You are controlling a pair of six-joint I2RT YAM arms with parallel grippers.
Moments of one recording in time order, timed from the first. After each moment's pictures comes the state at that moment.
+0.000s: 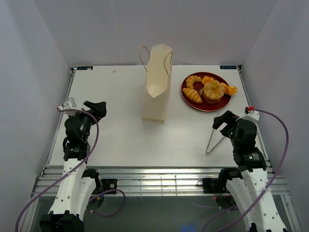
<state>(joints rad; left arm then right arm) 0.02 0.64 0.45 0.15 0.03 -0.65 0.13 0.44 0.53 -0.41 0.14 0.49</state>
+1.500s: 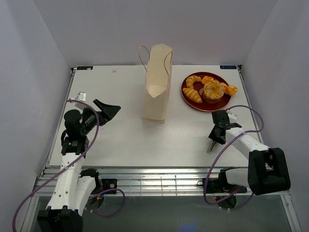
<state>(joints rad) 0.02 0.73 0.60 -0.04 0.53 -0.79 0.19 1.25 0.57 -0.47 0.32 0.63</state>
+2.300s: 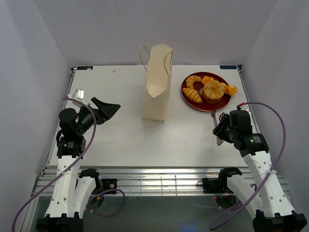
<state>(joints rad) 0.02 0.69 0.70 -0.14 0.57 -0.79 0.20 0.72 0.76 -0.87 0.12 0.60</state>
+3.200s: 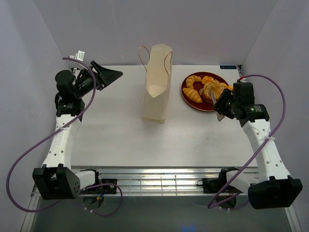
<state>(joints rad) 0.02 1.16 1.11 0.12 0.78 -0.88 0.12 1.08 1.15 -0.84 0.03 0.51</state>
